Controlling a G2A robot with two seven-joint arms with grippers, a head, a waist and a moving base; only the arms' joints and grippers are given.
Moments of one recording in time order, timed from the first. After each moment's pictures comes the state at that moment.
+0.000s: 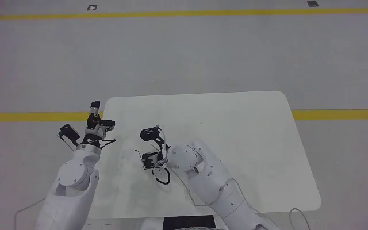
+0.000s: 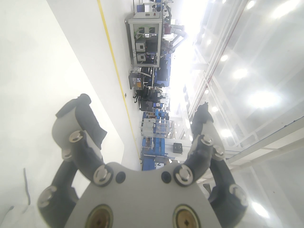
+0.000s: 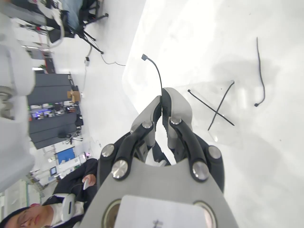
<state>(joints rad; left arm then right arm) 1.73 -1.15 -1.60 -1.80 -0.42 0.00 0.00 -1.27 -1.73 0.98 -1.36 -0.82 -0.05 1.06</state>
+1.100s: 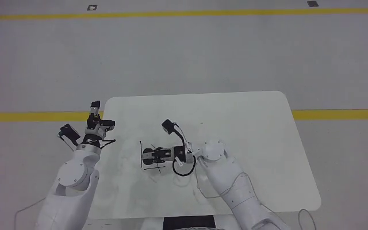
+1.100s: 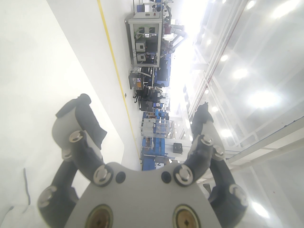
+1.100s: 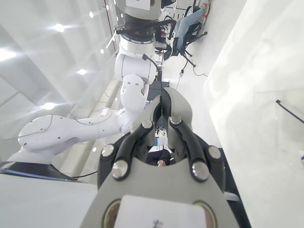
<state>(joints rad) 1.73 -1.15 -1.60 -1.80 -0.42 0.00 0.00 -1.25 -1.68 1.14 -1.16 -0.07 -0.30 1.18</state>
